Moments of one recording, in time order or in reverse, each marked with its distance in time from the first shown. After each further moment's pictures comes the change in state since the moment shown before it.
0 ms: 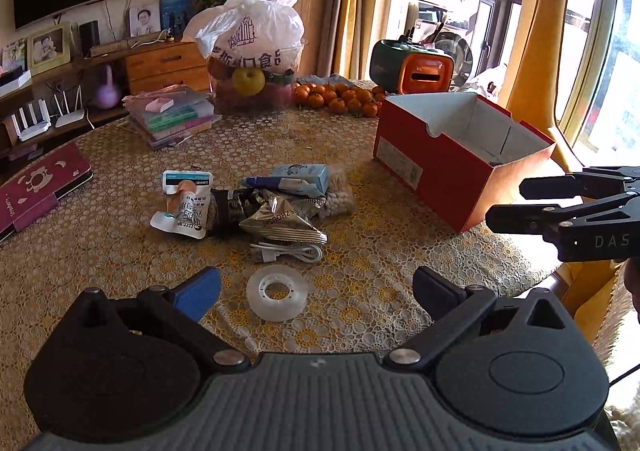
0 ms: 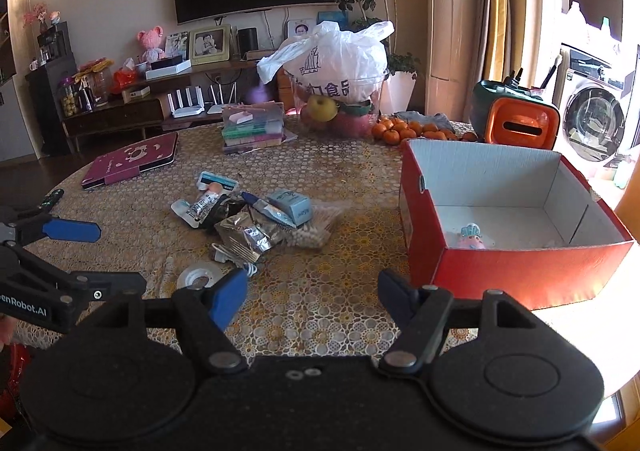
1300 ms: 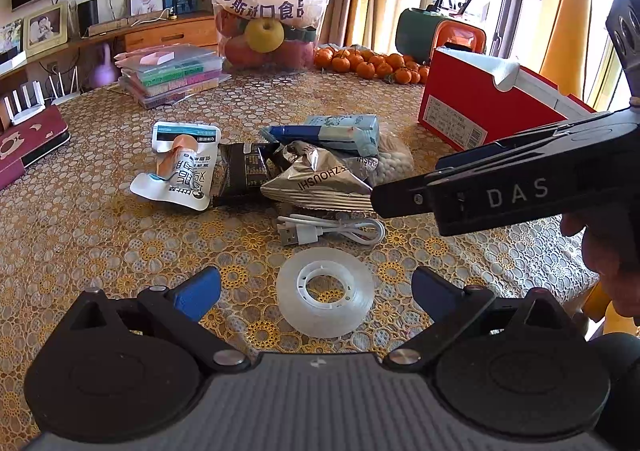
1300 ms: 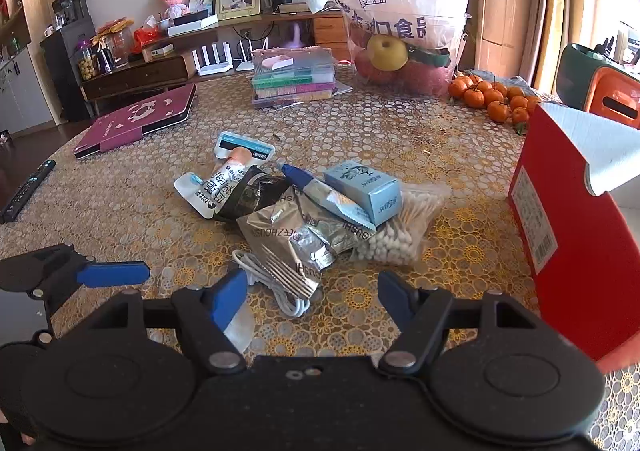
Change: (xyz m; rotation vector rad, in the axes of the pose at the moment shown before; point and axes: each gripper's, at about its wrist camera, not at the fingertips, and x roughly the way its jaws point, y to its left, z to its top) left arm 0.104 0.041 -0.030 -0.012 0.022 -0.005; right arm 0.146 0.044 0.016 -0.042 0.125 0.095
